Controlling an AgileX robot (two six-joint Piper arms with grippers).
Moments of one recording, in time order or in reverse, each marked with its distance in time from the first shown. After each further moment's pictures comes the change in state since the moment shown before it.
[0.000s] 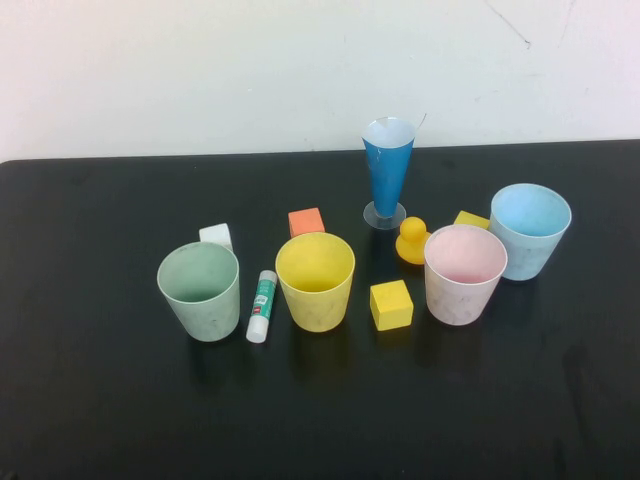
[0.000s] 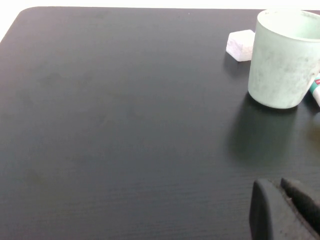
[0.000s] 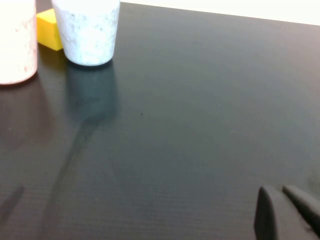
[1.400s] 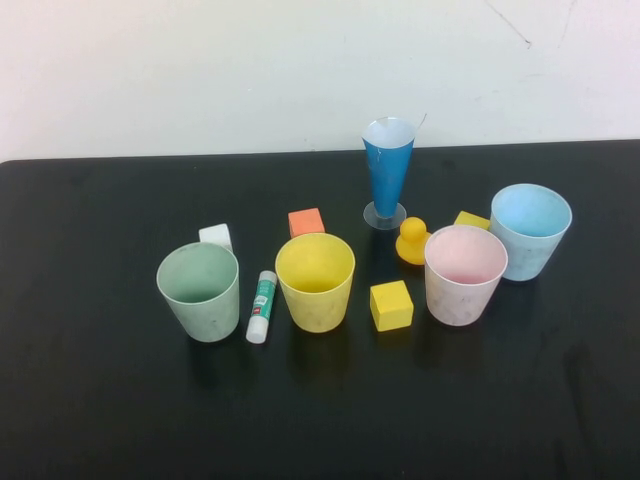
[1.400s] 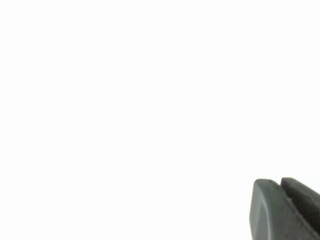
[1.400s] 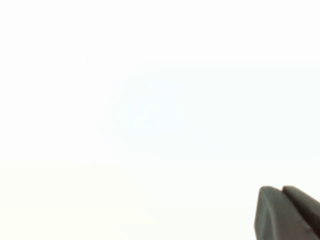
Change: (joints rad) right arm 0.000 0.000 -0.205 0.154 -0.542 -0.111; left arm 0.000 0.000 -0.196 -0.178 -0.671 0.176
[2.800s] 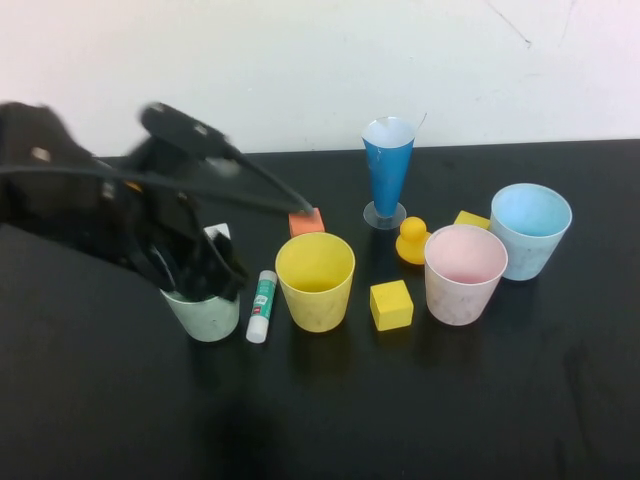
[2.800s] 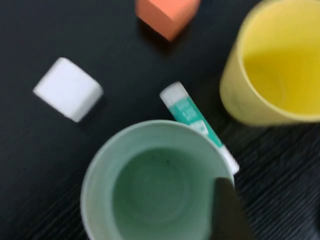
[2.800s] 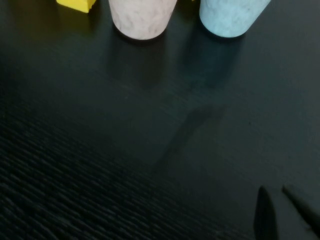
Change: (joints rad) right arm 0.000 0.765 -0.311 0.329 0.781 -0.619; left arm -0.198 1.511 -0.997 -0.100 1.089 0.411
